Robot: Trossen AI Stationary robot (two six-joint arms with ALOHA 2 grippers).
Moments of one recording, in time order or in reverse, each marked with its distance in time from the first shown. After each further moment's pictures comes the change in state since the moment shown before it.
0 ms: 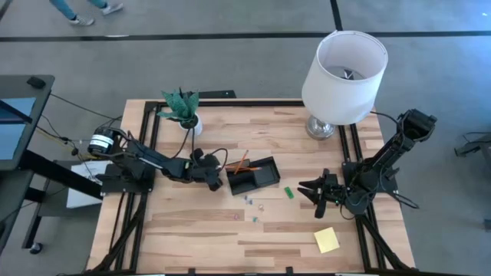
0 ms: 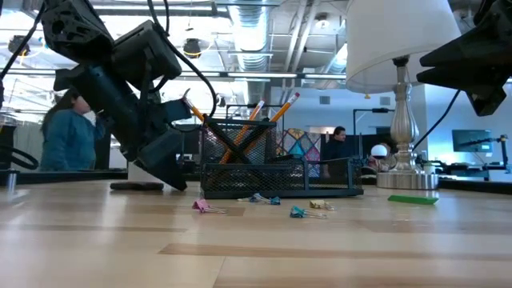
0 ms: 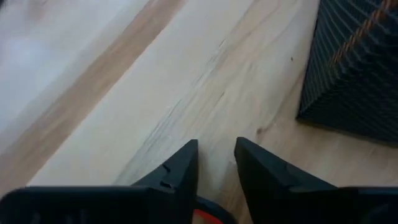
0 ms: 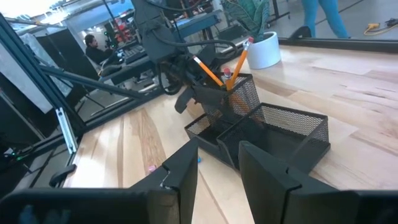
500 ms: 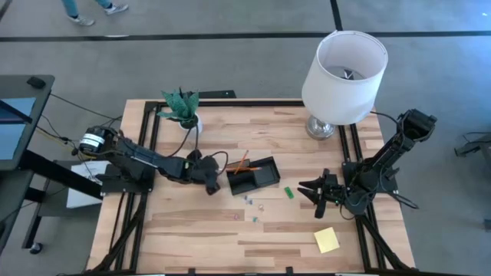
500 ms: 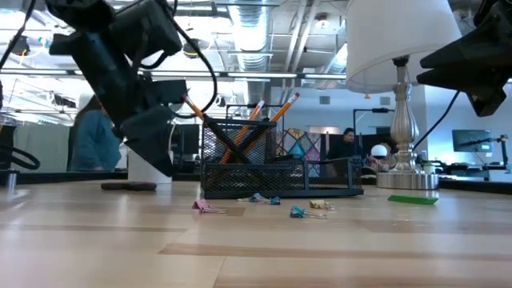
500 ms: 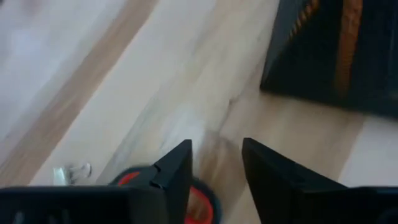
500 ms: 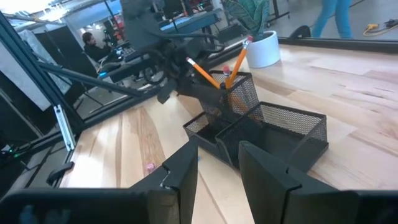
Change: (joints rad) left arm -0.056 -0.122 0.127 -0.278 0.019 -0.005; right arm 0.000 0.000 0.000 -0.013 -0.002 0.000
